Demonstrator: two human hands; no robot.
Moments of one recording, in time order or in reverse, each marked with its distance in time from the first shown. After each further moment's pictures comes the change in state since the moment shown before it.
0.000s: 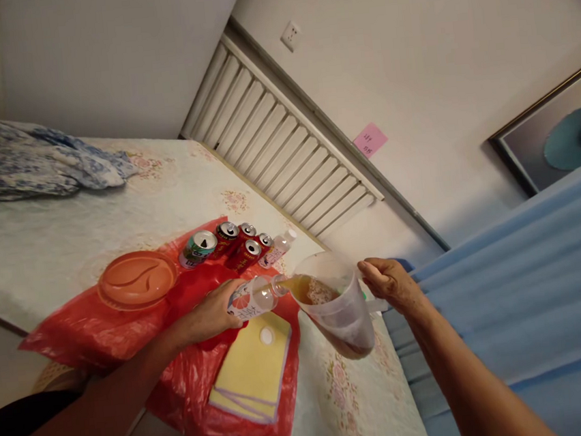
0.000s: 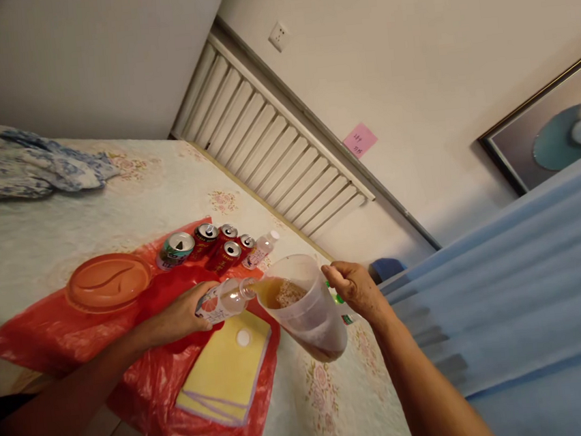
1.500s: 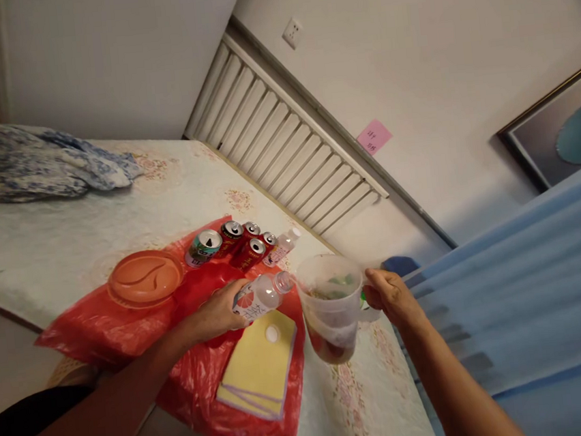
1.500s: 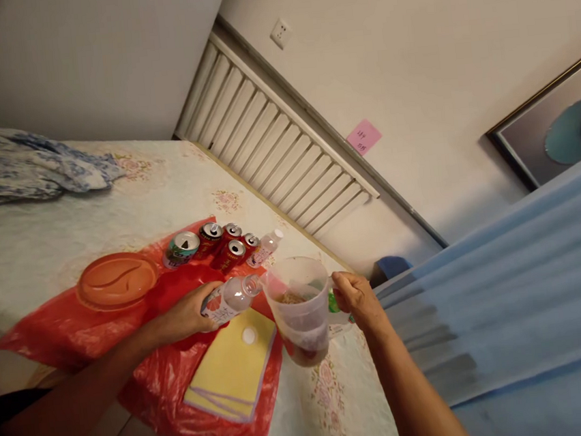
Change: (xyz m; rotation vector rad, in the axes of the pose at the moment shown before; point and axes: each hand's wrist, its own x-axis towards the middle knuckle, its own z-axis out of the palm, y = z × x) left_hand -0.003 0.004 0.000 -0.044 -0.033 -0.022; right_hand -0.005 0.050 0.022 0.403 0.002 0.105
